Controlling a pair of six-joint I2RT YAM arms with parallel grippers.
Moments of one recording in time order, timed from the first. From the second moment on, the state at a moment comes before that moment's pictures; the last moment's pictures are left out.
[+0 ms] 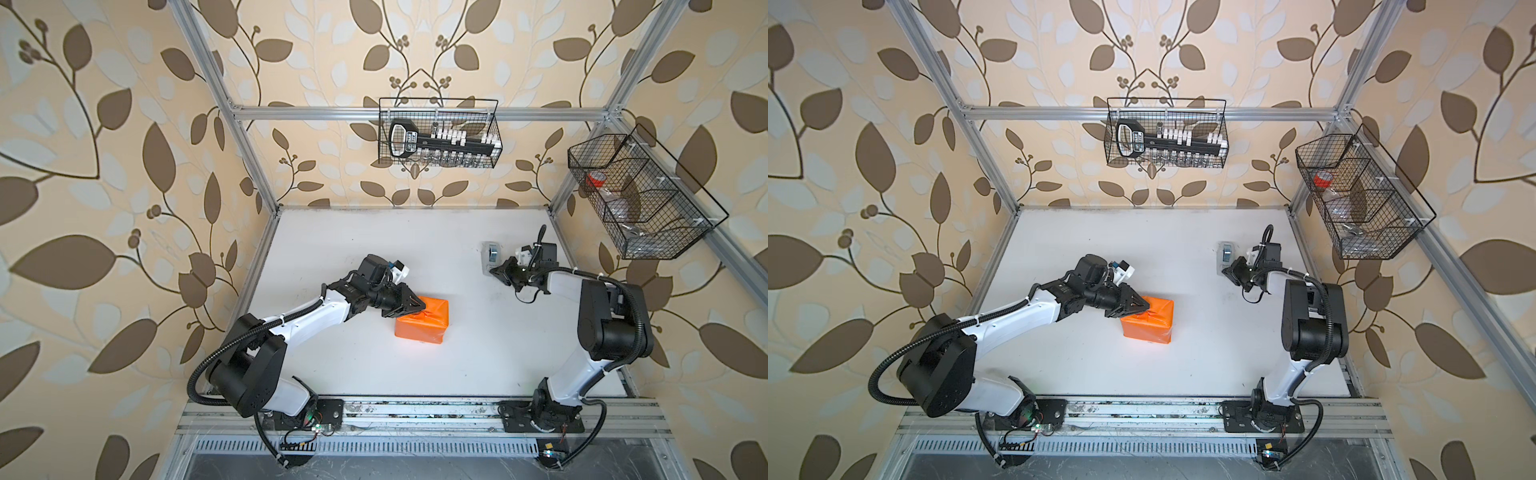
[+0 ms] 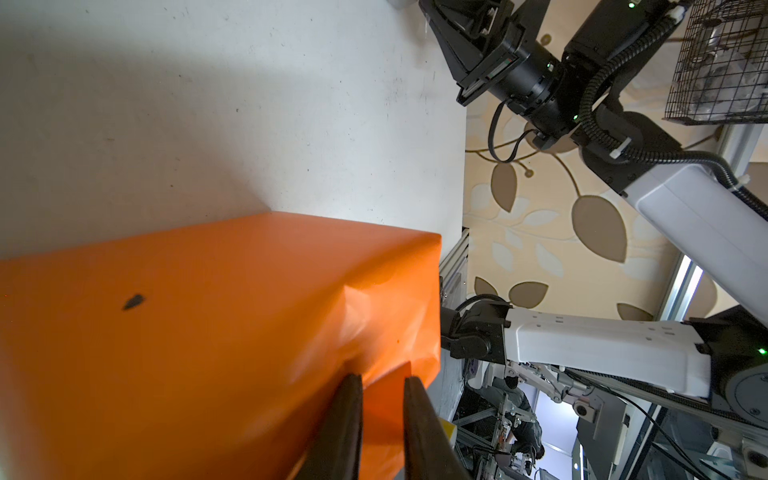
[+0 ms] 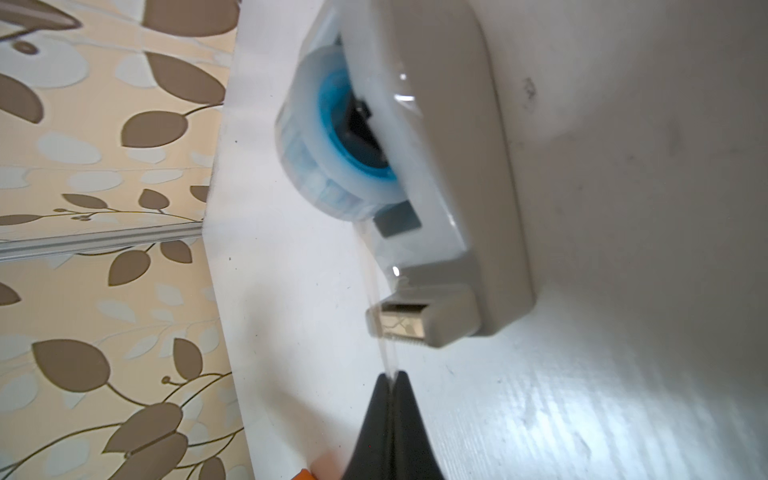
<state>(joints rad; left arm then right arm) -0.58 1.44 0.85 -0.15 0.75 -0.87 -0.16 1.77 0.91 -0.07 -0.57 0.68</state>
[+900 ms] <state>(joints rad) -0.60 1.40 0.82 -0.14 0.75 -0.89 -0.13 1.41 0.73 -0.11 -0.72 0.65</state>
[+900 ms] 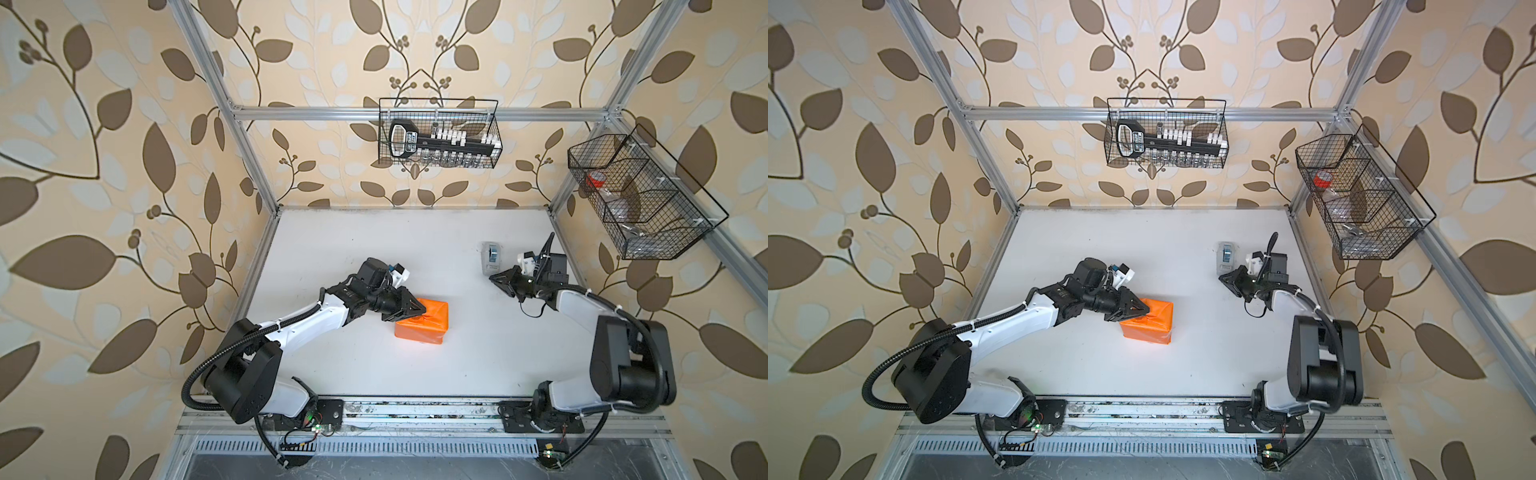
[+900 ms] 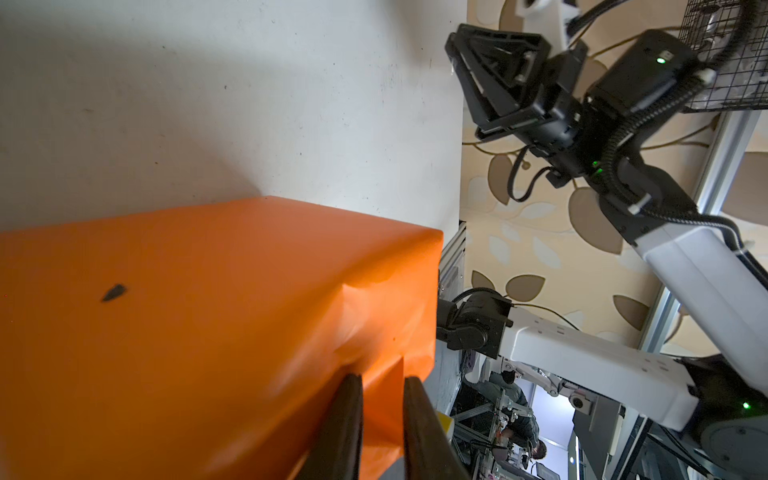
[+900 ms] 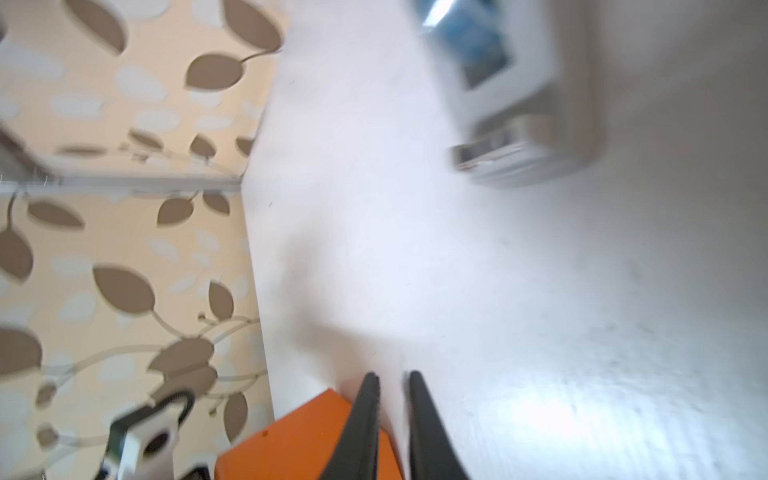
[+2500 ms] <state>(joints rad) -0.61 1.34 0.75 -0.09 0.69 -0.93 0.71 1.14 0.39 0.58 -0.35 1.35</state>
